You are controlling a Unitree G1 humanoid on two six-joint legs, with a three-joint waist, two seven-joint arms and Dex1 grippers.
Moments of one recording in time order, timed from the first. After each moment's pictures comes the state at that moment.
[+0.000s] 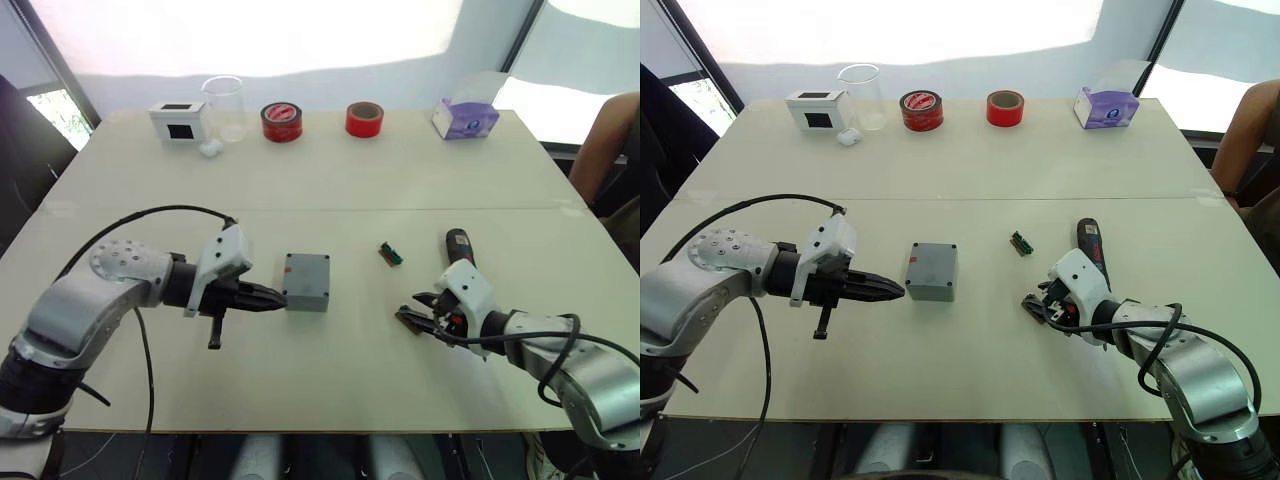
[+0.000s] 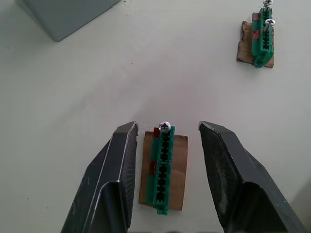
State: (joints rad) left arm -0.44 0.90 -0.09 -0.43 -0.58 0.78 -1.17; right arm -0.06 -0.71 -0.06 -0.63 0.40 0.98 0.61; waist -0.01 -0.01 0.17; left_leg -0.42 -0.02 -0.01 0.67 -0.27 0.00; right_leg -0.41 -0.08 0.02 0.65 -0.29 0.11
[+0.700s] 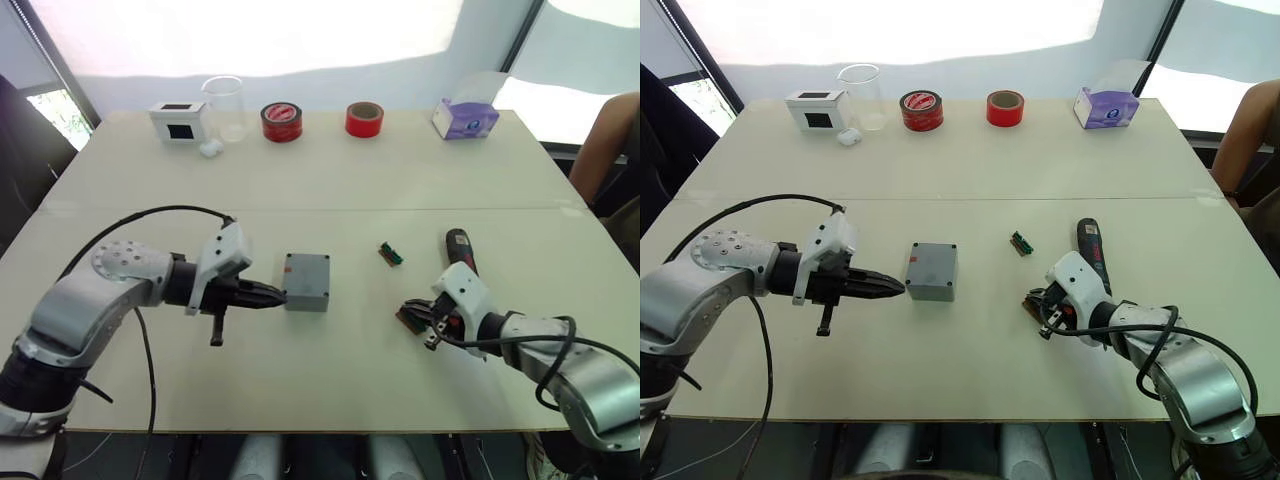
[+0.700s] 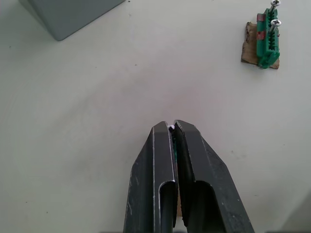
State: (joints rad) left arm -0.44 0.89 -0.09 -0.40 -0.58 0.78 -1.15; right arm -0.04 -0.73 -0.04 -0.60 0.39 0.91 0.61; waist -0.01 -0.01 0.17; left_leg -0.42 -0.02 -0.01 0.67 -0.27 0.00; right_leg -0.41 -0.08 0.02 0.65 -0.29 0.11
